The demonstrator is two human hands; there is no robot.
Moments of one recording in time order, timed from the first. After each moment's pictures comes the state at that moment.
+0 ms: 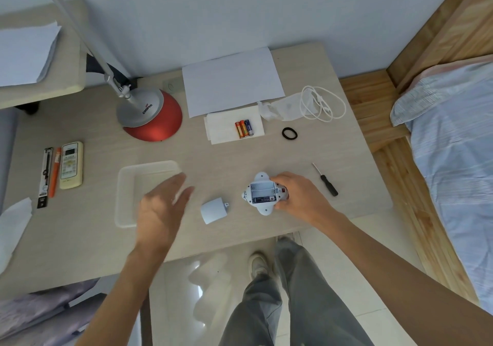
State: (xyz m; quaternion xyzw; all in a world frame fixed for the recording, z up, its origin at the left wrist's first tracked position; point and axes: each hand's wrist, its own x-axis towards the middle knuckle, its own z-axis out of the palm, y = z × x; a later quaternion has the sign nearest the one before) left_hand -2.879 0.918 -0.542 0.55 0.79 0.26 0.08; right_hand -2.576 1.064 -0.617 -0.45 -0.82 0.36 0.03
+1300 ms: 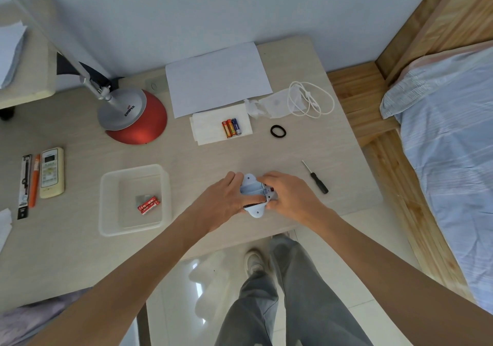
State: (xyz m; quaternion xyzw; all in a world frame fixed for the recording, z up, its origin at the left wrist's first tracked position) left_hand -2.804 0.996 -0.602 0.87 0.48 -0.04 0.11; right_hand -2.577 1.067 -0.614 -0.42 -0.86 0.30 0.01
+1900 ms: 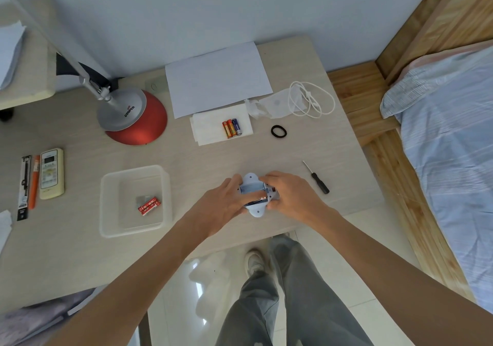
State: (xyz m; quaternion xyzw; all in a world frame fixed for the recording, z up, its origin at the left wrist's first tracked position) left_hand -2.802 0.989 -0.595 0.83 0.53 0.00 0.18; right_hand -2.577 1.069 -0.613 -0.43 -0.85 0.31 0.00
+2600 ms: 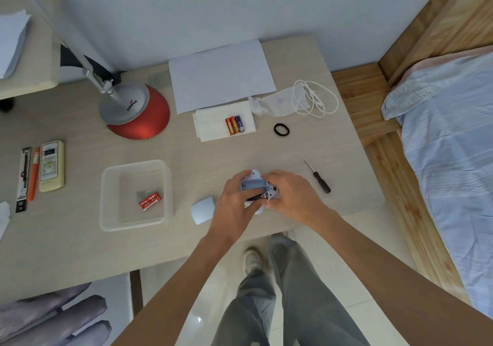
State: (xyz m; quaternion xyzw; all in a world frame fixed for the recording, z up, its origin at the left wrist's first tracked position) left_hand -2.757 0.967 -0.626 0.60 0.69 0.28 0.30; right_hand -2.581 1.063 -0.609 -0.44 -0.84 0.30 0.01
